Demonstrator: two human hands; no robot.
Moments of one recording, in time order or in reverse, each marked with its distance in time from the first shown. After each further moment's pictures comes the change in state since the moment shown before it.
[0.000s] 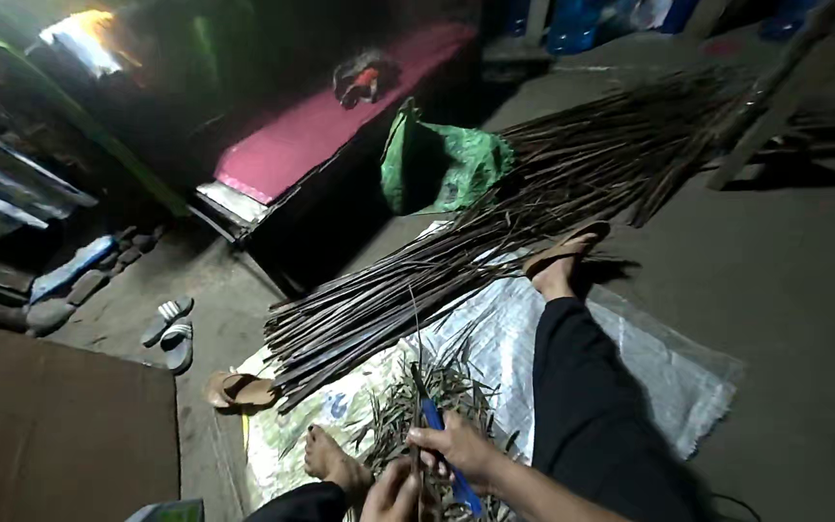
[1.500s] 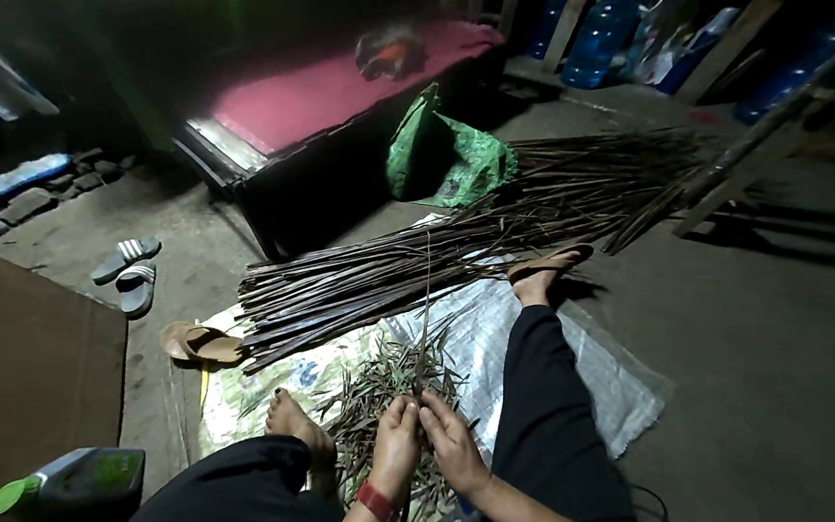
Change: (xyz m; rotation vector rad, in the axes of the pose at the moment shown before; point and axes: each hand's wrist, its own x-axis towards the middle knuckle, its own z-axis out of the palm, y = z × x) left_hand 0.057 -0.009 0.047 -0.317 0.136 0.033; right_hand -0.020 0.058 0.005 -0.357 0.323 -0.550
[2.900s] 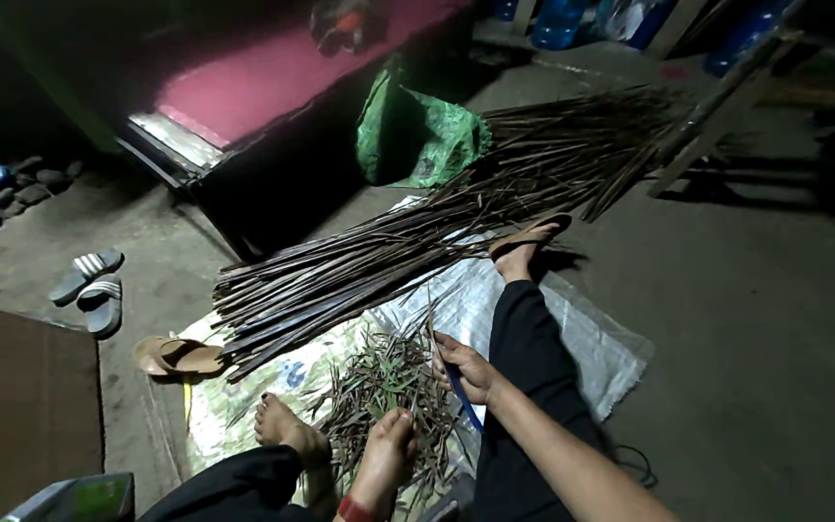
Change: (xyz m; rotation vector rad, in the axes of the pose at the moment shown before) left_hand -0.005 -0.006 -0.005 0.008 -0.164 -0.246; right_hand 0.089 0.038 -0.091 0.630 -0.128 0.403
